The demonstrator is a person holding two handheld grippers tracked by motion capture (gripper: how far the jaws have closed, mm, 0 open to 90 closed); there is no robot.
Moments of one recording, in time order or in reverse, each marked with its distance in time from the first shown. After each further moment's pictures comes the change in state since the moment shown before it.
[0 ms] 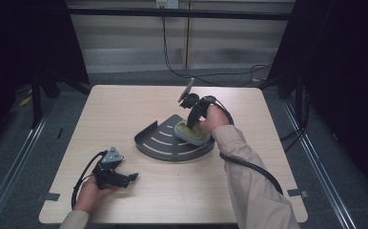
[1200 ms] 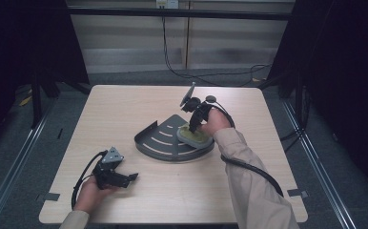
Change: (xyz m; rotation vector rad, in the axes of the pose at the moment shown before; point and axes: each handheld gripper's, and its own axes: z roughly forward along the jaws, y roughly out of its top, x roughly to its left) left arm 0.000 0.000 0.000 -0.001 0.000 -0.001; right arm -0.002 -0.008 0.013 0.035 0.012 0.011
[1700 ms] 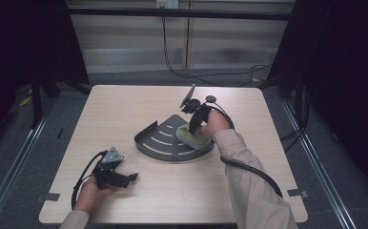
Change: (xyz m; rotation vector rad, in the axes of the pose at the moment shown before) left arm 0.000 0.000 0.000 0.000 0.002 0.001; right arm 0.000 -0.002 0.006 0.001 0.000 0.000
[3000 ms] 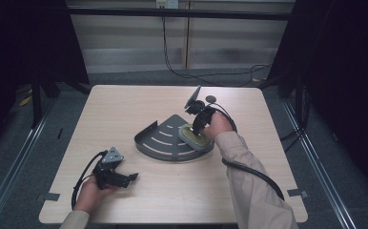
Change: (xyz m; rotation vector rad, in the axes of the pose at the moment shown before) left arm 0.000 0.000 0.000 -0.002 0.000 -0.003; right arm -0.005 -0.011 0.003 0.020 0.004 0.099
